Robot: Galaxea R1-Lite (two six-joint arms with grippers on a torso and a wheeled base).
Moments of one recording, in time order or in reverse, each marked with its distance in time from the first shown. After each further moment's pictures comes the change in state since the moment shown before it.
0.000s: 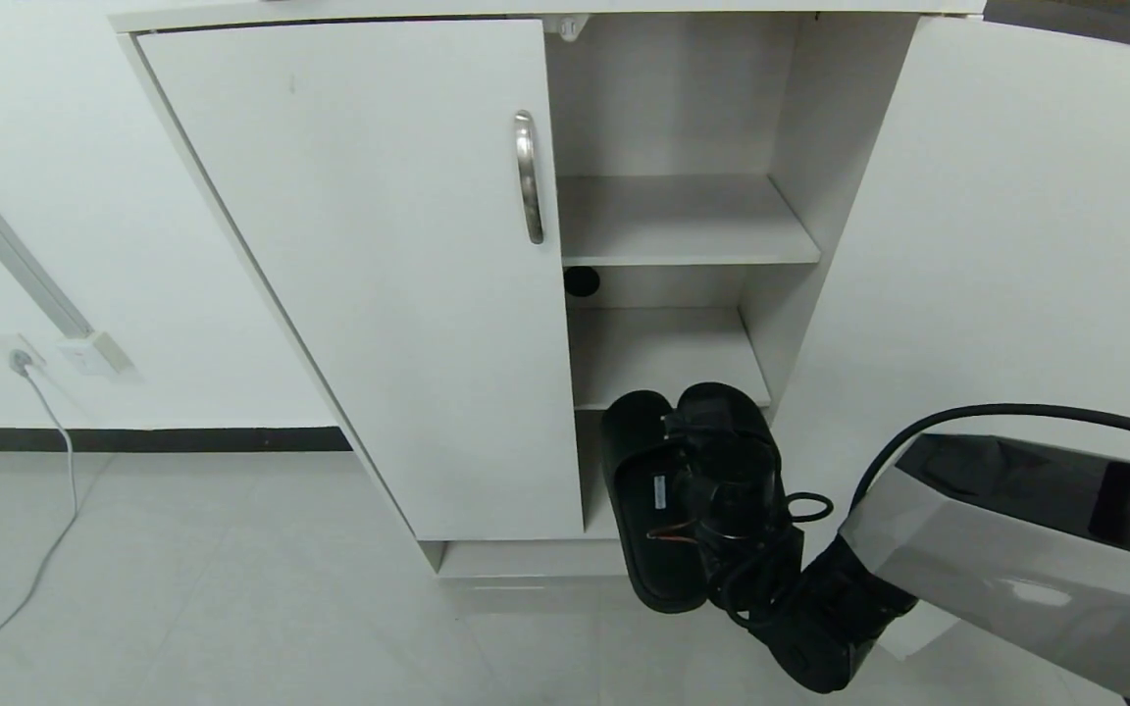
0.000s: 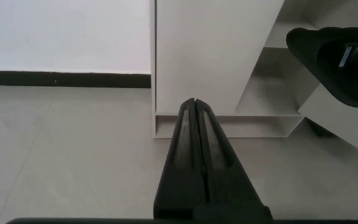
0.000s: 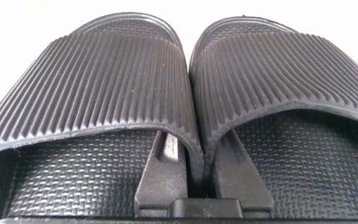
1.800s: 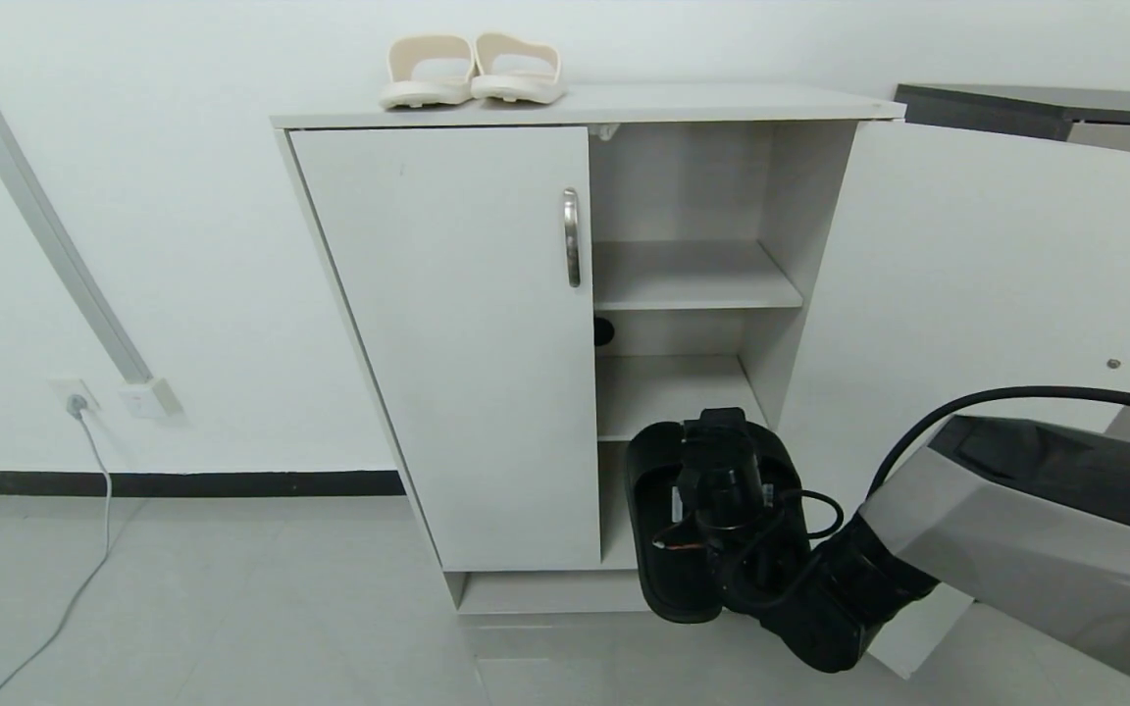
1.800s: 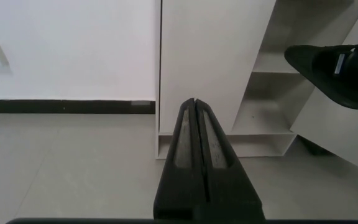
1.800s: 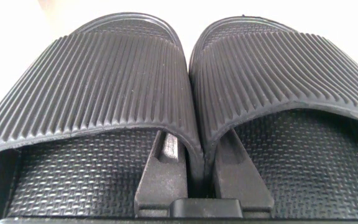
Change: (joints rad) left arm 0.001 0.000 0.000 0.001 -0.001 0.001; right arm -0.015 -0.040 -0.013 0.314 -0.069 0.206
